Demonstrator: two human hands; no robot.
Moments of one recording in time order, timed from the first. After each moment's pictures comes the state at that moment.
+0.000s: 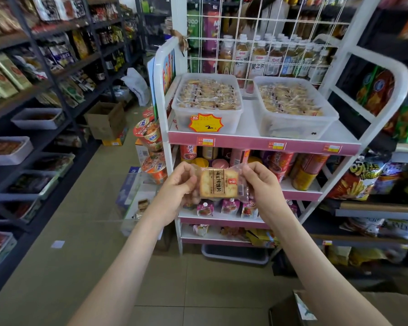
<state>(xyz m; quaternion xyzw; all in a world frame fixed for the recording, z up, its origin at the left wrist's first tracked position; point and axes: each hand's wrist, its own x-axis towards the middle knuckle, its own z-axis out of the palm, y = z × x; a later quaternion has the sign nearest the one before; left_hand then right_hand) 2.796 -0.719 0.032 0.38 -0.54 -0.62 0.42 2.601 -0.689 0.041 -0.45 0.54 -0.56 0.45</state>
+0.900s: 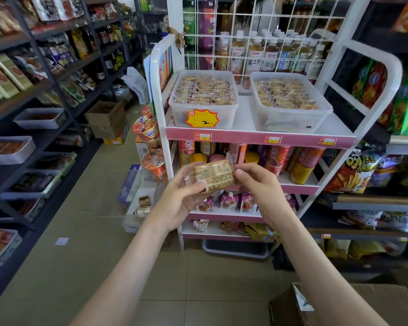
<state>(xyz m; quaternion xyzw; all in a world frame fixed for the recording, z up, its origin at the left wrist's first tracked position) 2.784 -0.695 0.027 0.27 -0.38 -0.75 0.46 2.592 -0.667 0.041 -0.50 0.56 -0.52 0.42</state>
